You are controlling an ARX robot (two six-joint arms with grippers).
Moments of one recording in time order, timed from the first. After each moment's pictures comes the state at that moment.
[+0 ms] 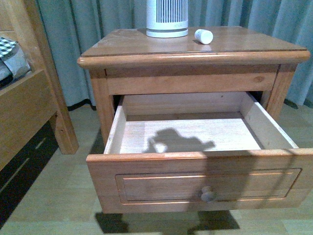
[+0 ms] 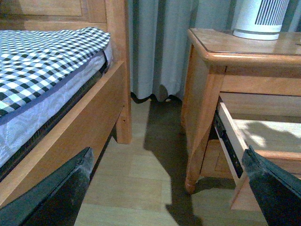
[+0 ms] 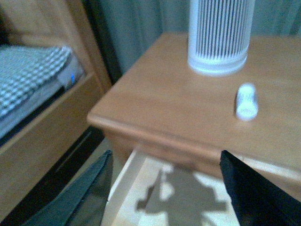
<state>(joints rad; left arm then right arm) 0.00 0.01 0.01 0.00 0.00 -0.01 0.30 1.39 1.04 0.07 -0.15 0.15</state>
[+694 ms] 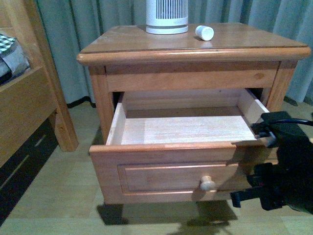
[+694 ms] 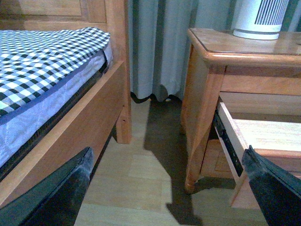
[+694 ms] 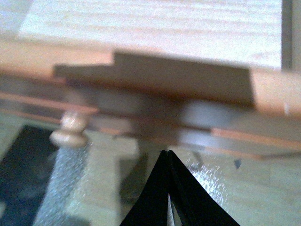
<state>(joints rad) 0.00 0.01 0.01 0.00 0.00 -0.01 0.21 1.91 0.60 0.63 0.01 0.07</state>
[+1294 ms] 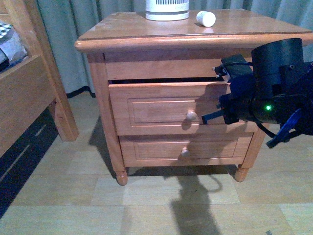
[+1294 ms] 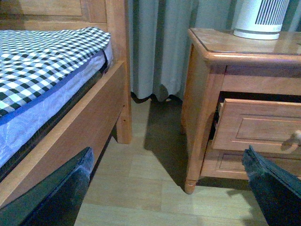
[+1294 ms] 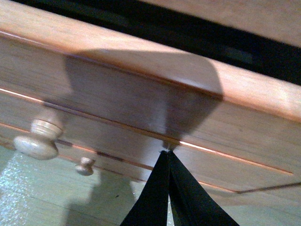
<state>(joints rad) 0.00 0.01 0.01 0.00 0.00 0.00 0.15 2.27 1.22 0.56 0.05 -0.14</state>
